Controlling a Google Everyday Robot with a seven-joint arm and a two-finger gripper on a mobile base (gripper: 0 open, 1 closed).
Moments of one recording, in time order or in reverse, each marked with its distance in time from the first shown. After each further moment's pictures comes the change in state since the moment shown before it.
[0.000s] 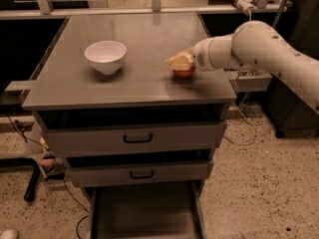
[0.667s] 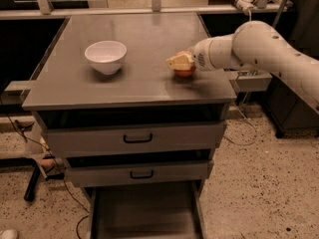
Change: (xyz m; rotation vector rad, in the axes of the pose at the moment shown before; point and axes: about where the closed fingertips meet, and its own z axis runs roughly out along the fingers) arm 0.000 0.000 0.000 0.000 0.000 0.000
